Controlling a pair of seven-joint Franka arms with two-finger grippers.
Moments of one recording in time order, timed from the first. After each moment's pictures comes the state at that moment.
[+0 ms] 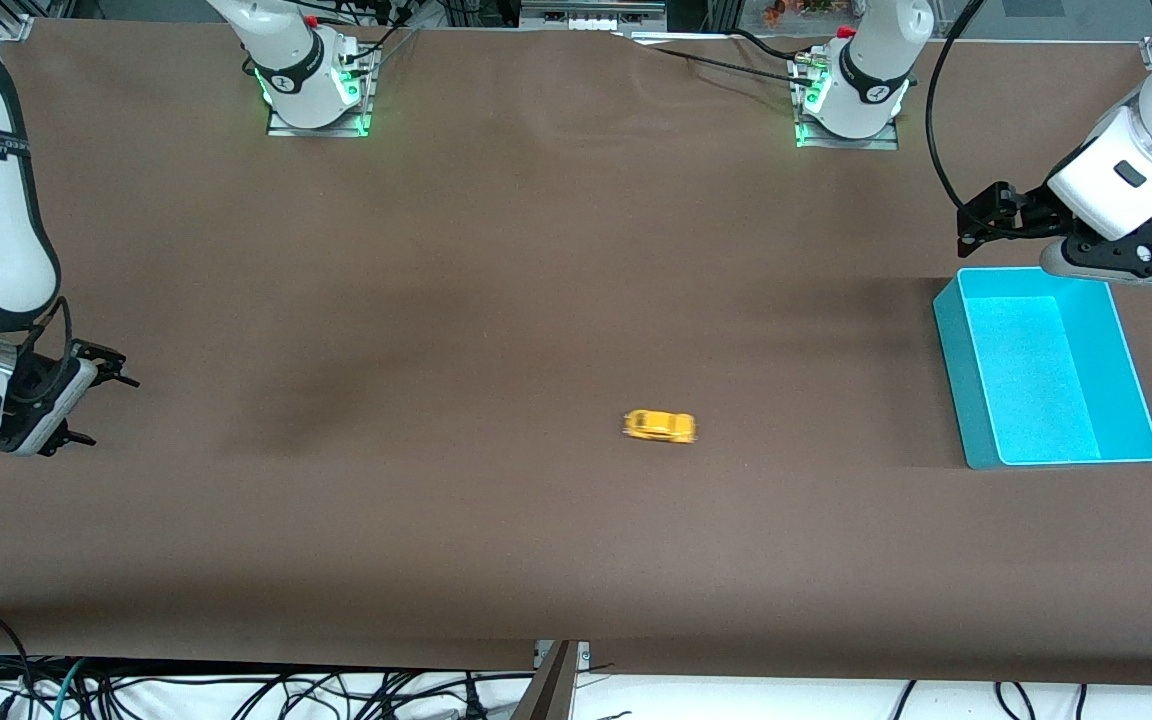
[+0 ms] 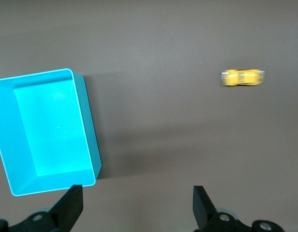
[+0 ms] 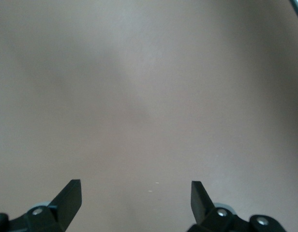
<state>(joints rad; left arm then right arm) -0.02 0.05 -0.11 -1.54 0.01 1.53 -0.03 -0.23 0.46 0.04 -1.62 0.14 2.08 -1.25</state>
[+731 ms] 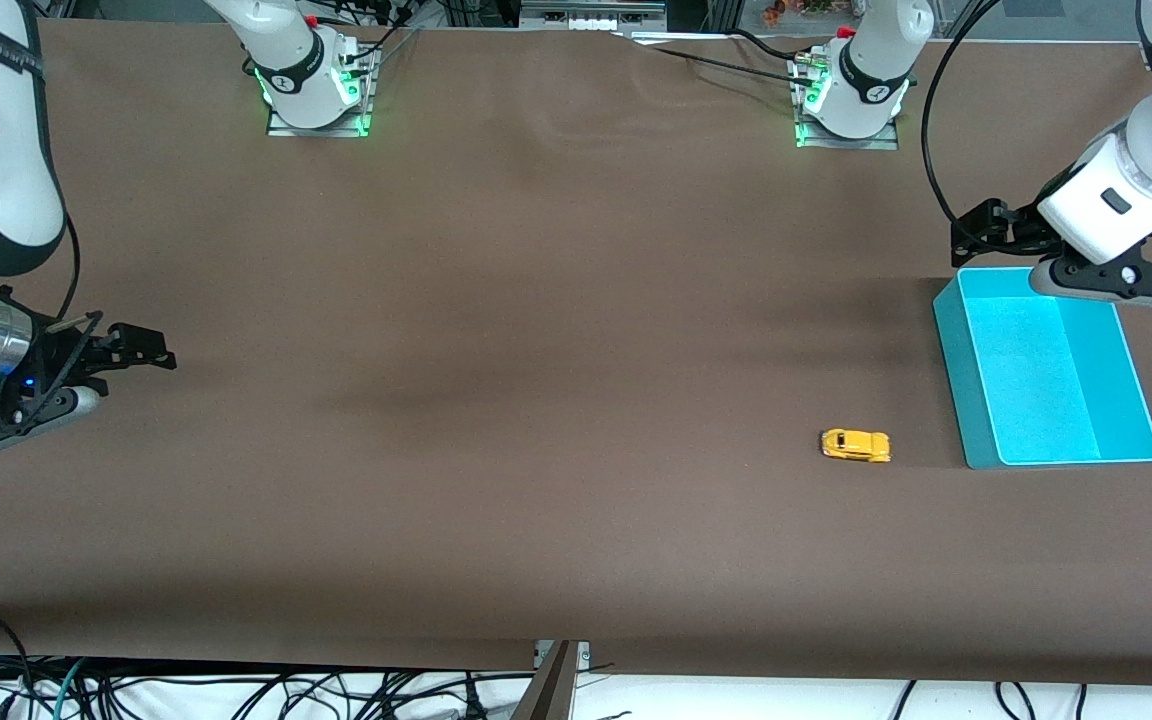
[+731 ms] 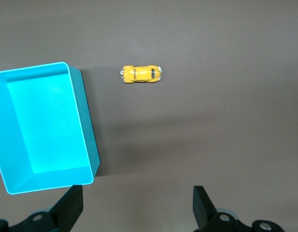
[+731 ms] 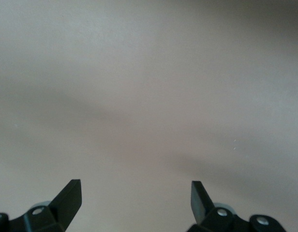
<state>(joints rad) -0.01 0.09 -0.11 -1.54 0.00 1.53 -0.03 -0.06 0.39 0.04 -1.42 0.09 1.71 -0.36</state>
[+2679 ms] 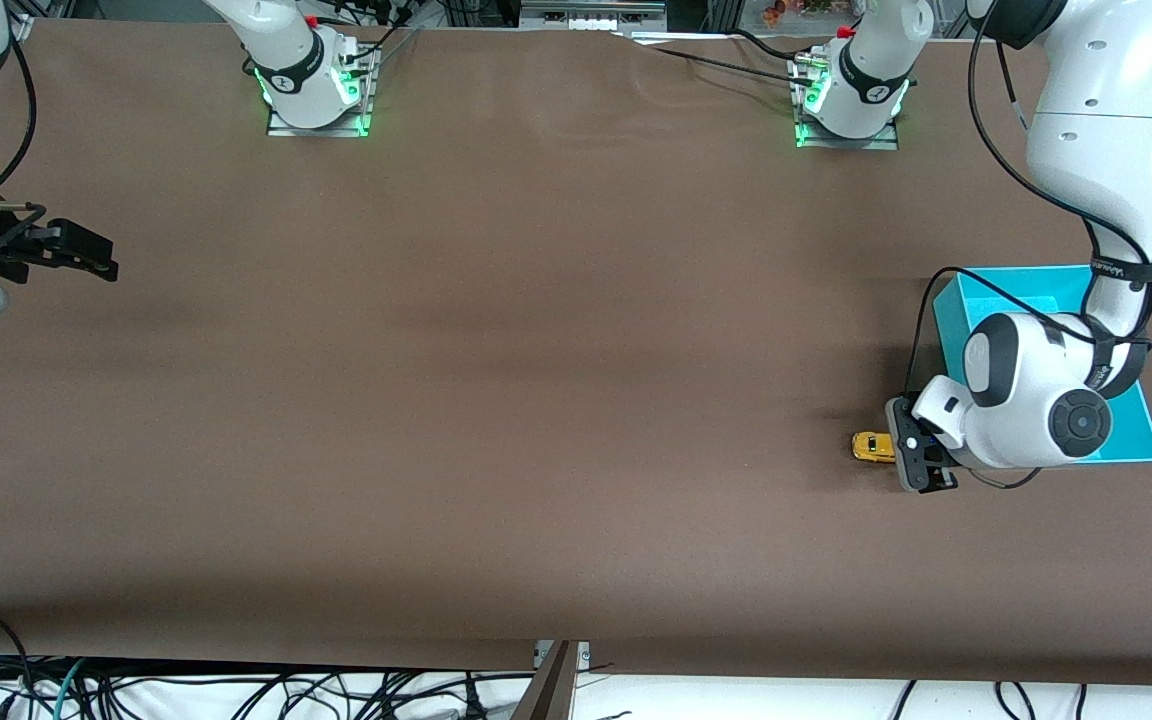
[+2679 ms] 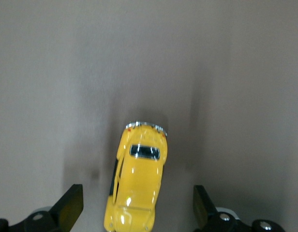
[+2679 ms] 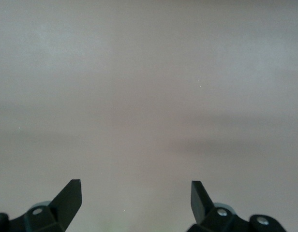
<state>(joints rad) 0.08 0.75 -0.11 -1.54 0.01 2.16 1.45 -0.02 0.14 0.02 -1.48 -0.03 1.53 -0.04</state>
